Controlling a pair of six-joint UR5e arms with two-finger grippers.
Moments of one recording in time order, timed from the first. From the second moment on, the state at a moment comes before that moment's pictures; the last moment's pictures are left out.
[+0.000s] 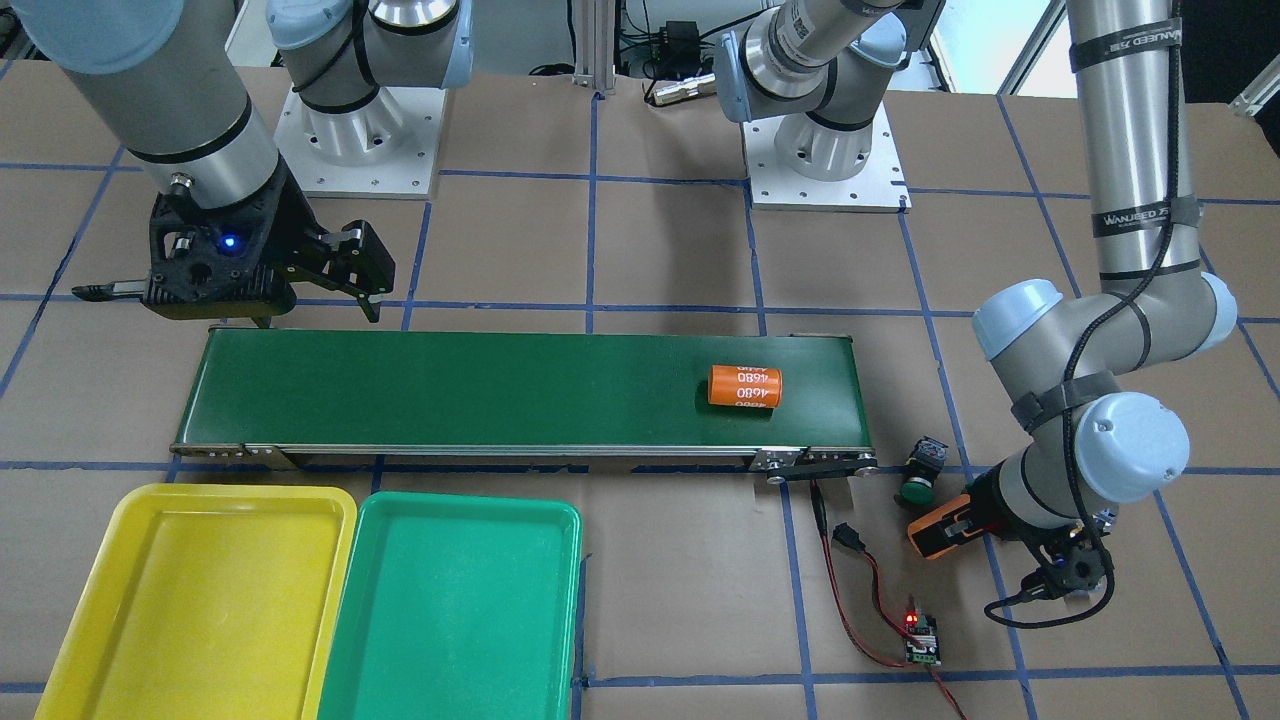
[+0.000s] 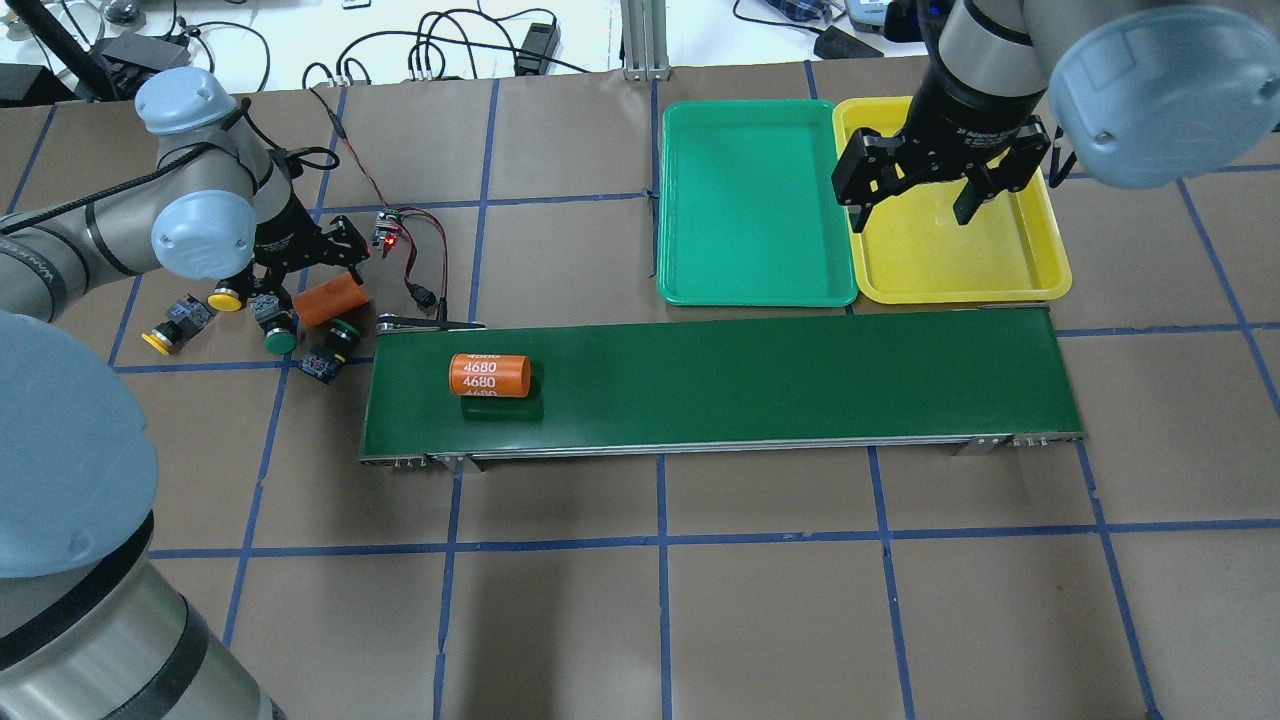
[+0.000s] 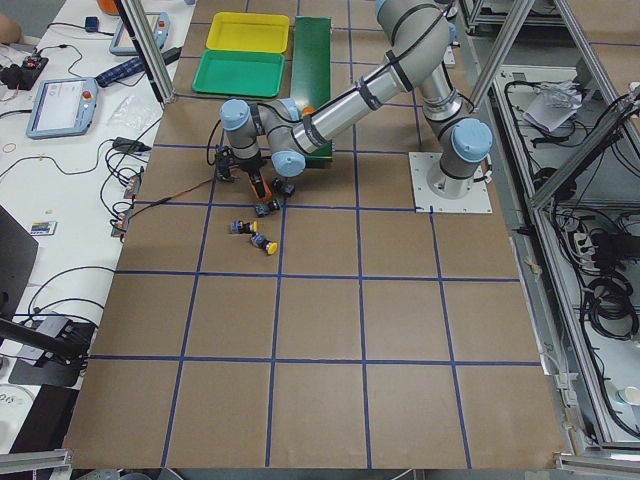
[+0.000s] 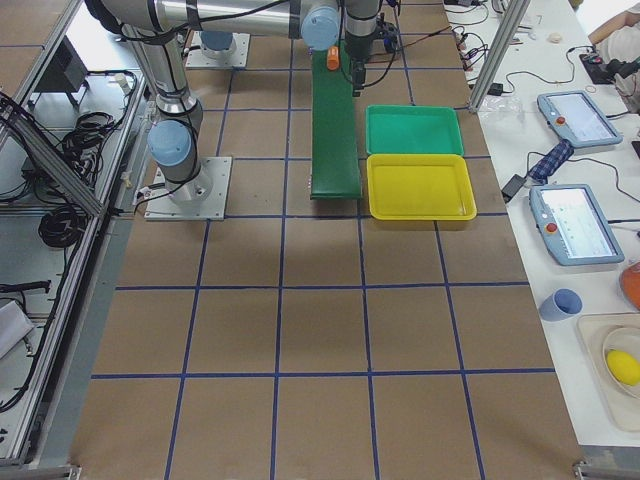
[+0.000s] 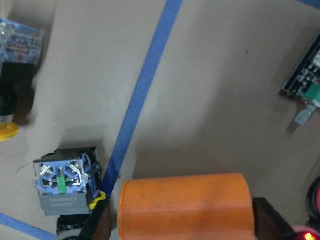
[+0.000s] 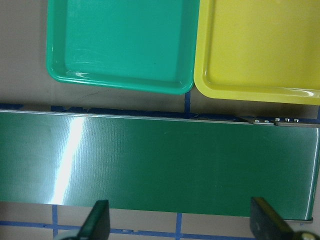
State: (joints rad) left arm -1.30 -2.14 -1.62 -1.01 1.61 -0.12; right arm 1.58 -1.48 1.58 -1.67 -1.53 -0.05
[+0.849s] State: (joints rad) left arm -1.33 -2.04 -1.62 -1.10 1.61 -0.04; right arm 1.58 -1.48 1.58 -1.67 -1.53 -0.05
